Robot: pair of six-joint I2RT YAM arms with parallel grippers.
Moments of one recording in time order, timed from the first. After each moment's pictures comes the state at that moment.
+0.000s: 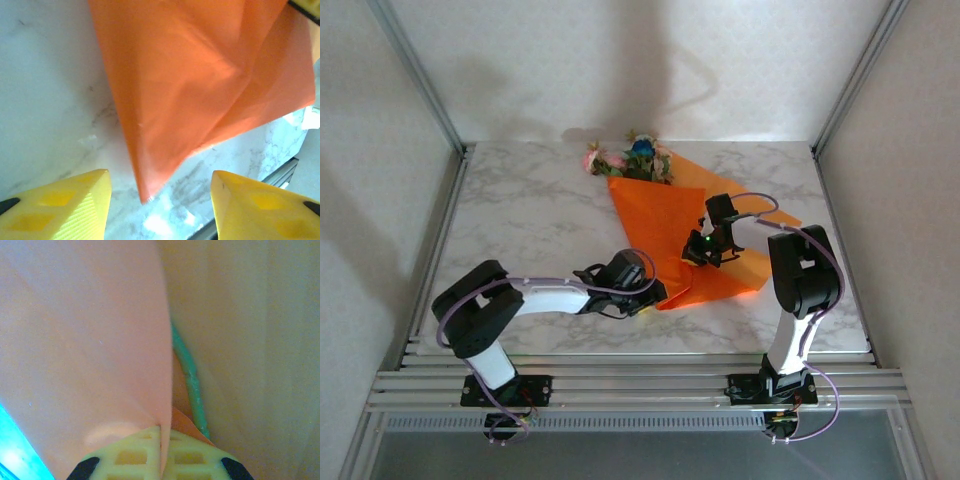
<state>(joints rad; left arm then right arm) -0.86 1.66 0.80 0.00 0.25 -1.22 0.33 1.86 1.07 -0.46 -0.48 0.60</state>
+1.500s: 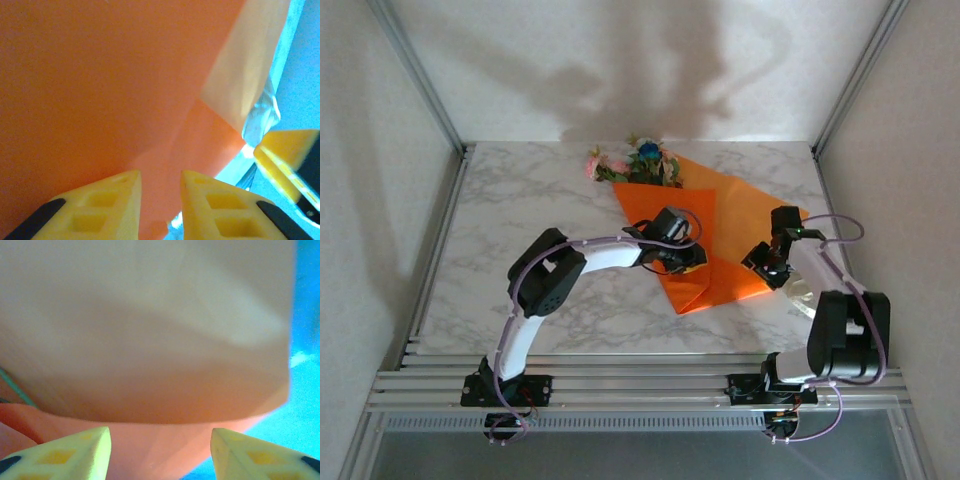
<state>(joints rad) -0.82 2.17 1.49 -0.13 0.47 -1.10 0.00 1.38 0.87 -0.79 -0.08 0.69</state>
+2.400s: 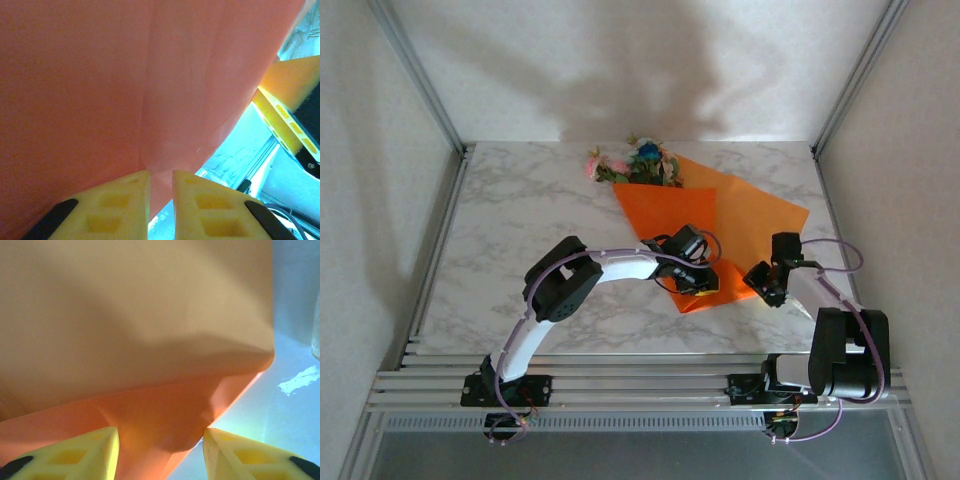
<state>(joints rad) -0.91 2.25 1.54 -0.20 0.53 -1.03 -0.02 1.31 0.58 -0.51 -0.11 0.69</state>
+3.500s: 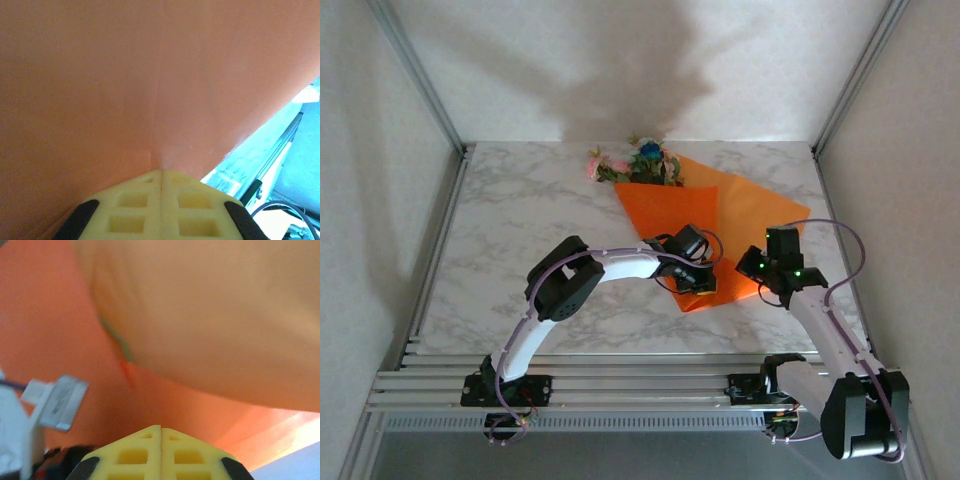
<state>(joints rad) -0.91 2.27 1.57 -0.24 0.52 -0.98 0.18 1.01 0.65 -0.51 -0.10 0.60</state>
